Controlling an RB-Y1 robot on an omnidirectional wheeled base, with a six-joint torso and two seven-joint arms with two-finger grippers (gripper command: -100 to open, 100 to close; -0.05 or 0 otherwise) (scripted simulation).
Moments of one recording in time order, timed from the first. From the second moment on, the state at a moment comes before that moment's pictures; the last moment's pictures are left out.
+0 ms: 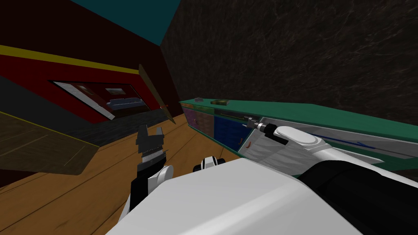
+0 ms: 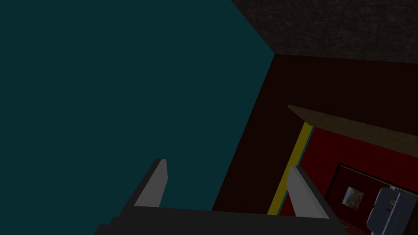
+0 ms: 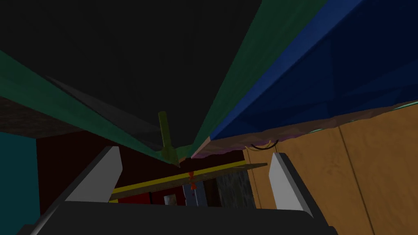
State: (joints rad) left arm 0.50 -0.01 0.05 -2.33 0.10 -0.47 -0.10; right arm 0.54 -1.08 -0.38 -1.84 1.12 -0.30 0.77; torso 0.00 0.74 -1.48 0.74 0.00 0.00
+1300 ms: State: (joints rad) left arm 0.50 -0.01 0.05 -2.33 0.10 -0.47 -0.10; right arm 0.56 -1.13 -0.42 -1.85 1.12 -0.33 0.76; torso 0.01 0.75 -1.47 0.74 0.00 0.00
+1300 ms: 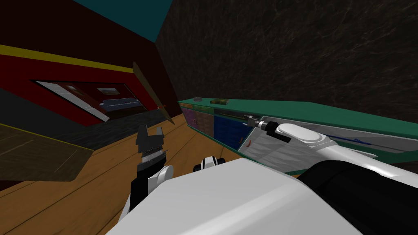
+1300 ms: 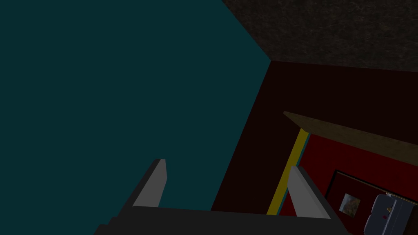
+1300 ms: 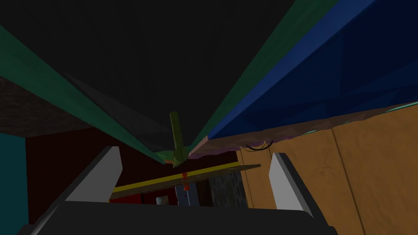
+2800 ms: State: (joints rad) left arm 0.50 -0.01 0.05 -2.33 0.10 -0.47 -0.10; right arm 0.51 -1.12 -0.40 -1.82 1.13 -0.33 0.77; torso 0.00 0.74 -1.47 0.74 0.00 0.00
